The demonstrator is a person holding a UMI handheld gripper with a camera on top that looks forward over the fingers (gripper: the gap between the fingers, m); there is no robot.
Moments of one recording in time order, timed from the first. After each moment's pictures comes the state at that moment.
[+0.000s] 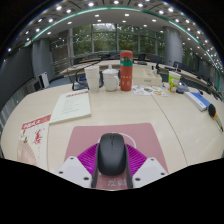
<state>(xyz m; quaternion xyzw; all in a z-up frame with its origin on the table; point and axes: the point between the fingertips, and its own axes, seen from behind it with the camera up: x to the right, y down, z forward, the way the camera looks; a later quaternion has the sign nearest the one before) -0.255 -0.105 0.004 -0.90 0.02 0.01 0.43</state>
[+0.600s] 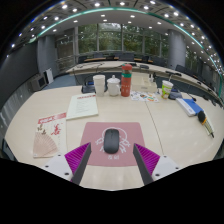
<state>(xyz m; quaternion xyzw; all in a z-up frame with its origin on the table) -0.252 -0.208 0.101 -0.91 0.00 0.01 0.42</state>
